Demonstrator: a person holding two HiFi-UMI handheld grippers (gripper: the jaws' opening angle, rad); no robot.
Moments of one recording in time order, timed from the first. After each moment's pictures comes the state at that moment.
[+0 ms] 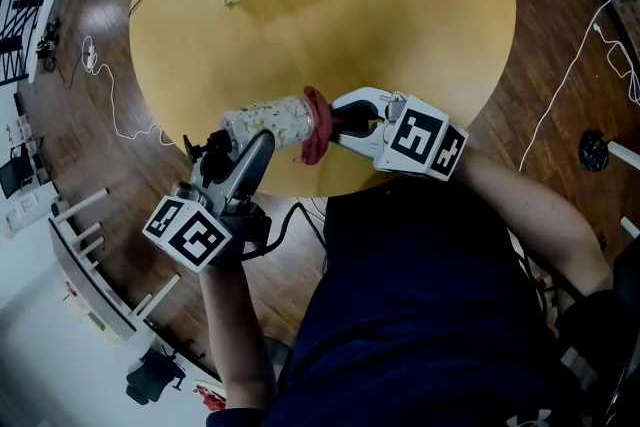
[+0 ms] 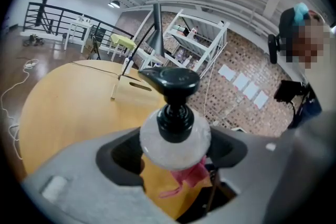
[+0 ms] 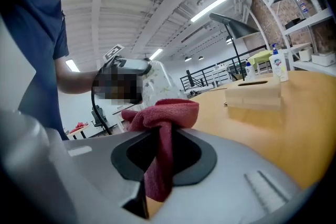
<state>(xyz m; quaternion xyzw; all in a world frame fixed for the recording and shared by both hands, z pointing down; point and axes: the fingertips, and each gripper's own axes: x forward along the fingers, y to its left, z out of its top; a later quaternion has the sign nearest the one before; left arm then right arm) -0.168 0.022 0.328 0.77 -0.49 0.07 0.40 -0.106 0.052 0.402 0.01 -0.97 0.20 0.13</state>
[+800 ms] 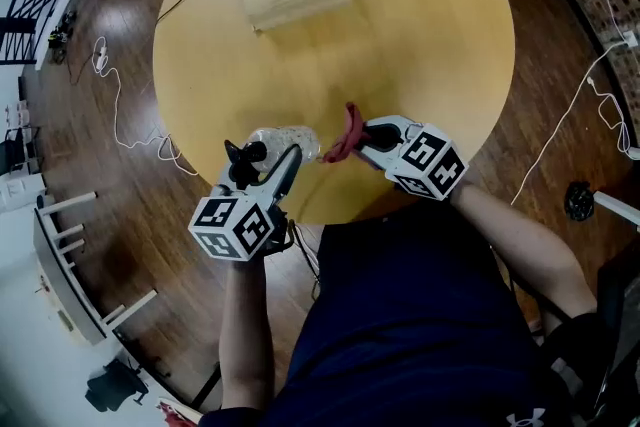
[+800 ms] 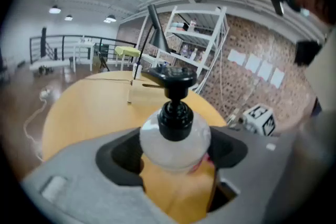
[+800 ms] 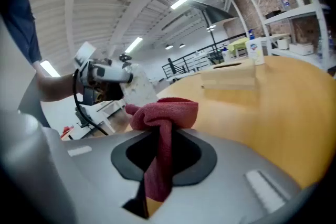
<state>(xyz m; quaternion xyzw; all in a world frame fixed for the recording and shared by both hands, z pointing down) -0.186 0.032 0.382 0.74 -0.56 0.15 0.33 -0.074 0.033 0.461 0.10 -0.93 0.25 0.23</state>
